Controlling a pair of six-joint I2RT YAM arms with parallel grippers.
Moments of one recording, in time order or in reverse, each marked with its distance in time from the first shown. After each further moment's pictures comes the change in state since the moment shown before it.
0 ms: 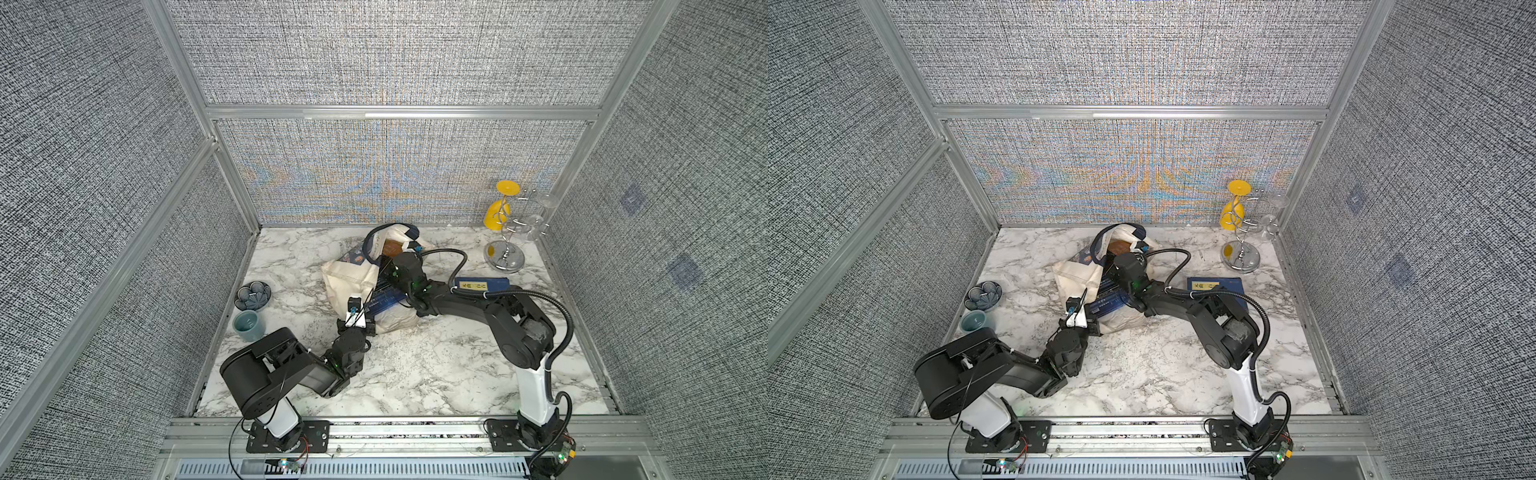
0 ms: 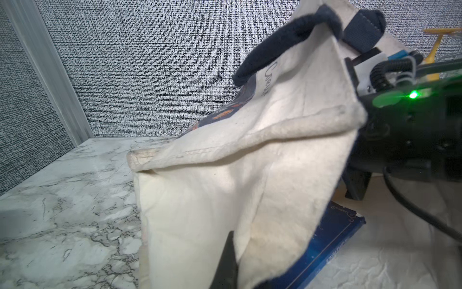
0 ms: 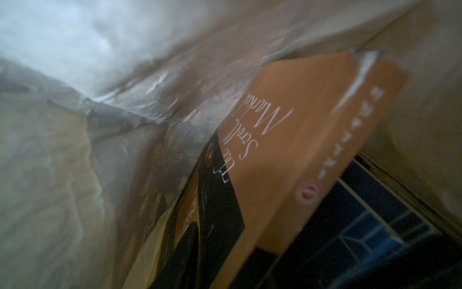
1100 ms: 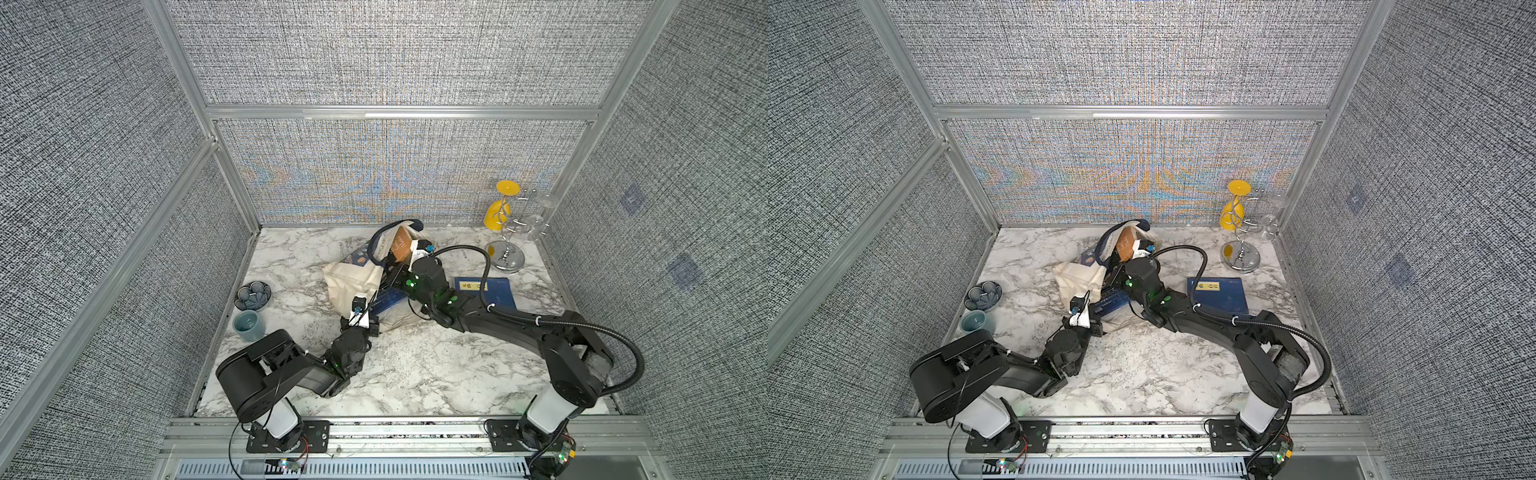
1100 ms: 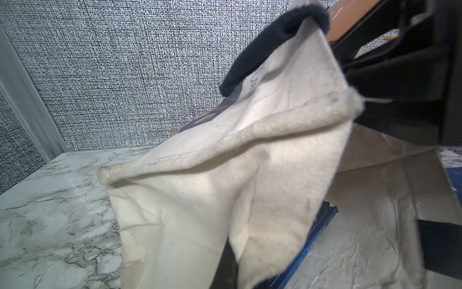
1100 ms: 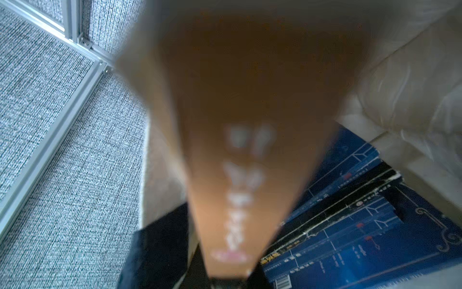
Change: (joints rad) left arm -0.003 -0.032 0.002 -0.004 0.072 0.027; right arm 0.065 -0.392 -0.234 -0.082 -0.033 -0.213
